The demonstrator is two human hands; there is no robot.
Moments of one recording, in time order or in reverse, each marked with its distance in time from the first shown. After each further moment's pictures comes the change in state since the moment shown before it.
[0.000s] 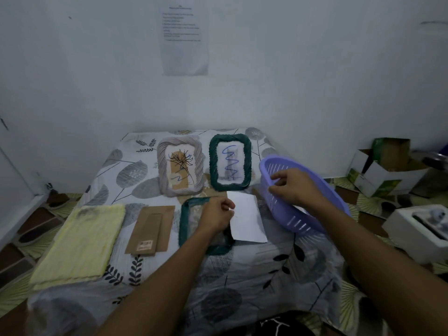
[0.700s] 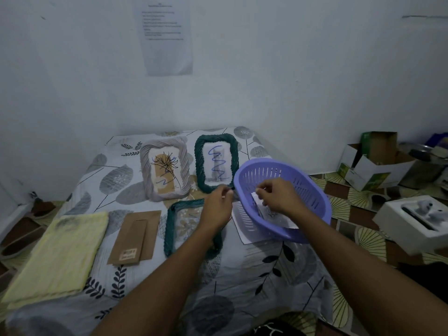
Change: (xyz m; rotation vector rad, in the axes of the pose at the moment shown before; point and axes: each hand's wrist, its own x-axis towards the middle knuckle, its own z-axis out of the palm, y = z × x) left_hand 0.015 0.027 0.029 0.075 0.083 0.174; right_hand 0.005 0.024 0.026 0.072 -0.013 0.046
